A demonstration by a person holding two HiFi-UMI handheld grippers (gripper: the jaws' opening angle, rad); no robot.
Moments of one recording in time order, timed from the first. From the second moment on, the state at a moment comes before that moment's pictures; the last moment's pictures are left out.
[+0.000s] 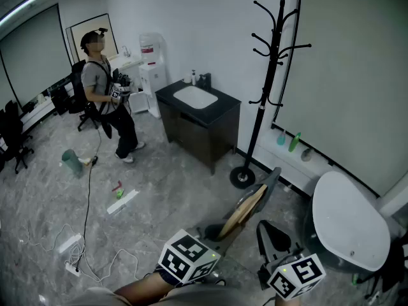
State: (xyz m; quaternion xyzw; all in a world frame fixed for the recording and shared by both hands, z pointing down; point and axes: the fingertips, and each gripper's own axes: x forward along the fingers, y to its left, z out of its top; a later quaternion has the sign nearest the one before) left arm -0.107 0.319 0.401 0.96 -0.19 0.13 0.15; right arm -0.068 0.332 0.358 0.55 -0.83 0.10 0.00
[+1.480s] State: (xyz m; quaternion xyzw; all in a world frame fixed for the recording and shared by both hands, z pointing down) left arm -0.091 0.308 0.402 0.94 -0.26 0.13 0.15; right arm -0.035 0.352 0.361 0.51 -0.85 0.13 -0.05
